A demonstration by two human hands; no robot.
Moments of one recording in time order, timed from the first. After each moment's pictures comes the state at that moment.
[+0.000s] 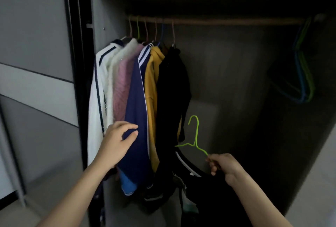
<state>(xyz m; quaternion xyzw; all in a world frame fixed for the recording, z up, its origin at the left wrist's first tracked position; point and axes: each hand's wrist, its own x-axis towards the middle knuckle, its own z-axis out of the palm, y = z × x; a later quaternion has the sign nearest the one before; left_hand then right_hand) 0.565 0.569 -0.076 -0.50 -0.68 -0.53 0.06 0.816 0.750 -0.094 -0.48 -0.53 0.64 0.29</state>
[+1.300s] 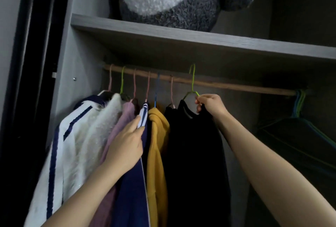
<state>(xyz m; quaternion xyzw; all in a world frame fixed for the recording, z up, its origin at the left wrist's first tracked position) 0.392 0.750 0.079 -0.64 -0.61 -0.43 0.20 0.590 0.869 0.197 -0.33 -0.68 0.31 0.57</state>
